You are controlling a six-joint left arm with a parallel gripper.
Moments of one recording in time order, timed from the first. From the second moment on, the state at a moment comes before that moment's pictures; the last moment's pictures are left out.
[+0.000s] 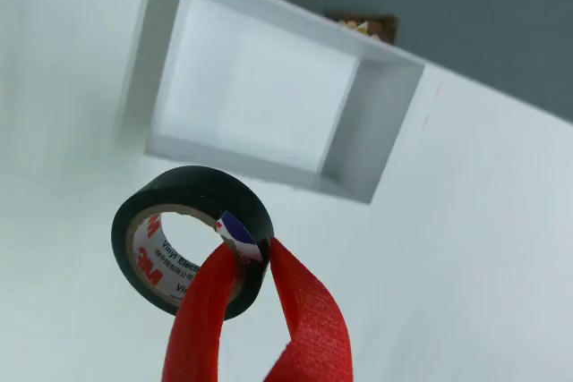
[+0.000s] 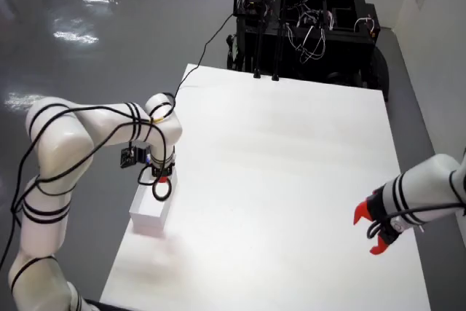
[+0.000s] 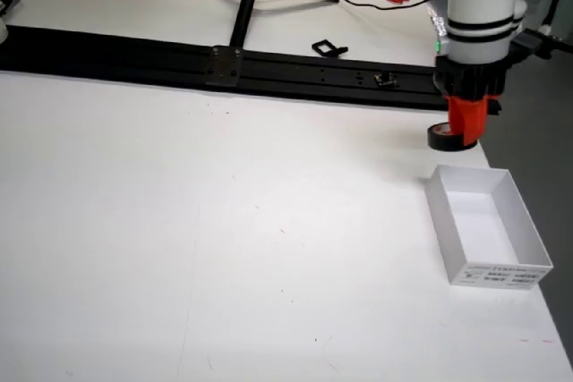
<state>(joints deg) -35.1 30.6 87.3 20.5 62.8 -62.7</state>
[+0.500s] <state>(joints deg) -20.4 35.8 87.3 19.9 58.1 -57.0</state>
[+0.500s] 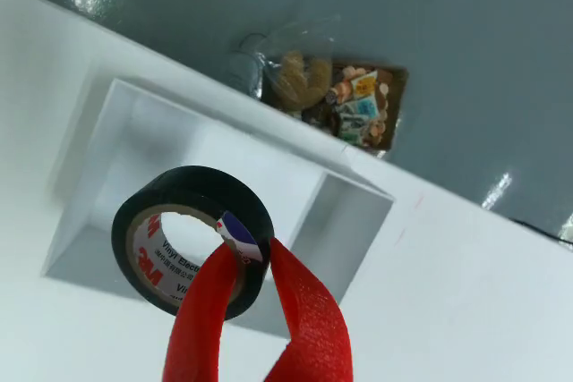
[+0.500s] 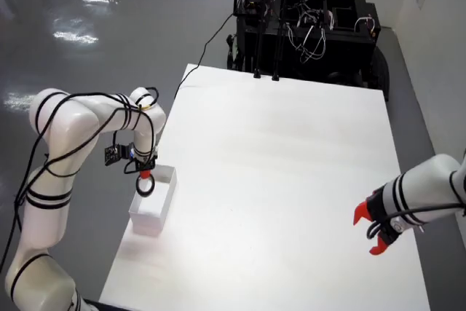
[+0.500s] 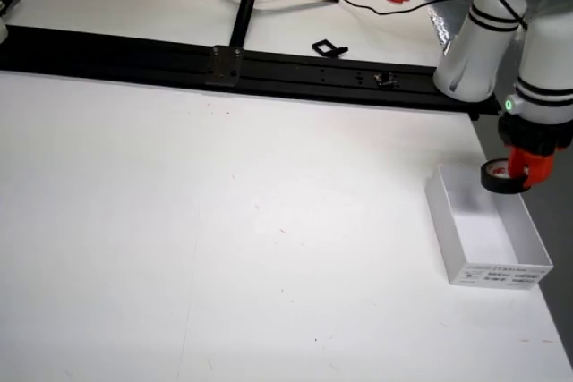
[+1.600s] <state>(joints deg) -19.4 45.8 87.2 18.1 44.9 -57.4</state>
